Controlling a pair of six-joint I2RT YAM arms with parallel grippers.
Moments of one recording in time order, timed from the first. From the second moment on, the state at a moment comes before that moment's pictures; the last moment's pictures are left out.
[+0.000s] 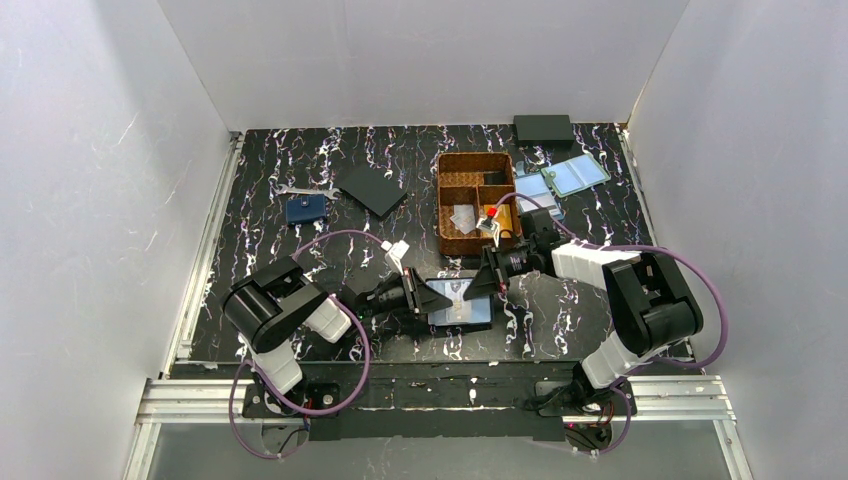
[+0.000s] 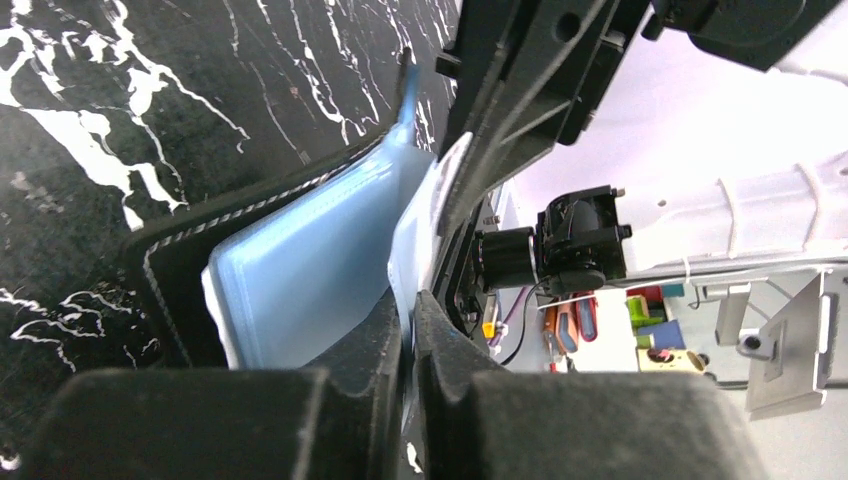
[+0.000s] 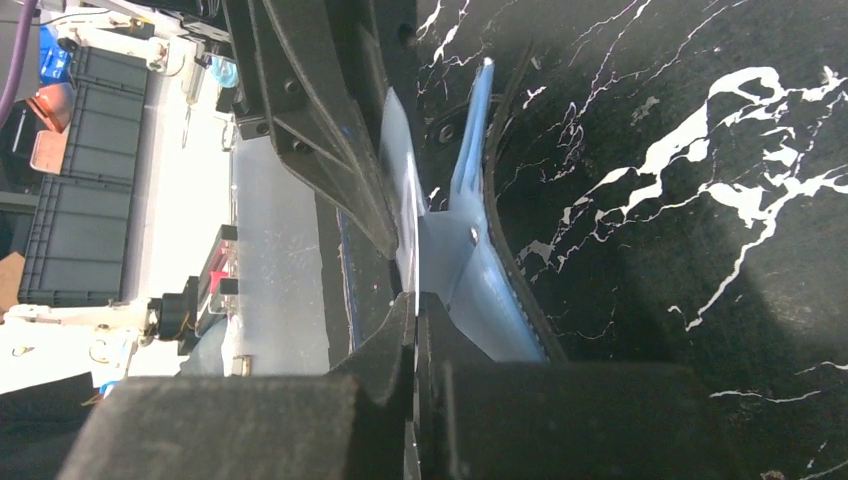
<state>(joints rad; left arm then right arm) -0.77 1.73 0.31 1.25 0.48 -1.06 0.37 1.59 0.71 -0.09 -1.23 0.06</state>
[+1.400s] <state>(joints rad) -0.66 0.44 0.07 0.13 0.13 -0.88 0.22 1.71 1.53 -0.80 -0.92 -0.37</state>
